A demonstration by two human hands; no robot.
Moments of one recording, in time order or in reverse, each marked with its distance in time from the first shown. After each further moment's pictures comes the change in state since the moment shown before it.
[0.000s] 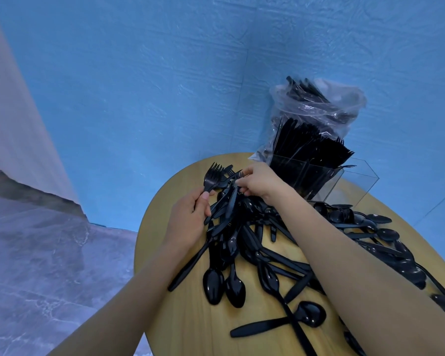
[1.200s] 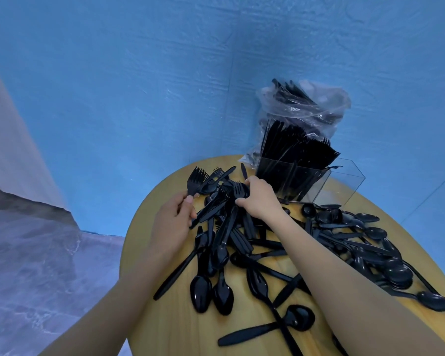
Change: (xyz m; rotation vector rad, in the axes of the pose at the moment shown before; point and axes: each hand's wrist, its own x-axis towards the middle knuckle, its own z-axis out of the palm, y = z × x) left_hand 0.003 0.001 -0.003 -0.022 0.008 -0.059; right_hand -0.016 0.031 -0.004 -0.487 0.175 -0.096
